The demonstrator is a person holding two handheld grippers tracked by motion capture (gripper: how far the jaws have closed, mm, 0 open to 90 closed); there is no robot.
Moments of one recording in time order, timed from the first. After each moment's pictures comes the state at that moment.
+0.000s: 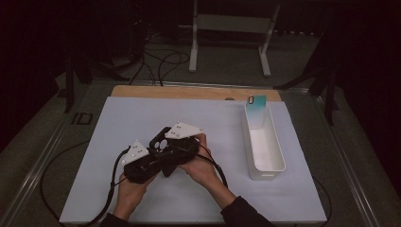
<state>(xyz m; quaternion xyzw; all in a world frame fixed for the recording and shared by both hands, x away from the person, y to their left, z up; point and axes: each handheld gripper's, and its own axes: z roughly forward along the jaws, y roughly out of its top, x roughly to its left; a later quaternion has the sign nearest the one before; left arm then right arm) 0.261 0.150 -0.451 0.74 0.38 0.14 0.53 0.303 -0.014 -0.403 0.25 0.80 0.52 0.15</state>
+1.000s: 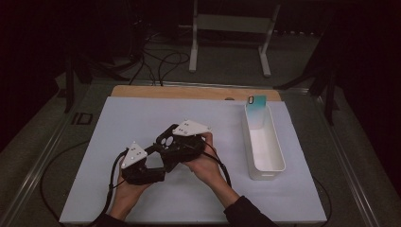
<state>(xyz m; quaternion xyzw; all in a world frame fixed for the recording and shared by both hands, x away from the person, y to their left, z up) 0.256 0.155 -0.455 0.75 0.39 0.18 0.51 0.309 -0.028 -0.403 0.27 0.79 0.53 0.16</state>
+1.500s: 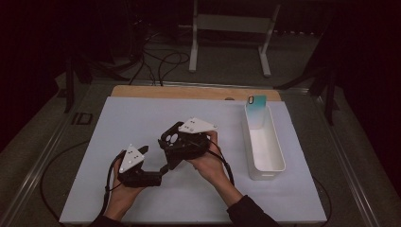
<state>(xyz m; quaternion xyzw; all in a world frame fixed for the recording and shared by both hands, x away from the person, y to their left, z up) 0.251 0.164 -0.458 0.76 0.38 0.21 0.49 0.312 -0.040 -0.399 0.29 0.78 0.53 0.17</state>
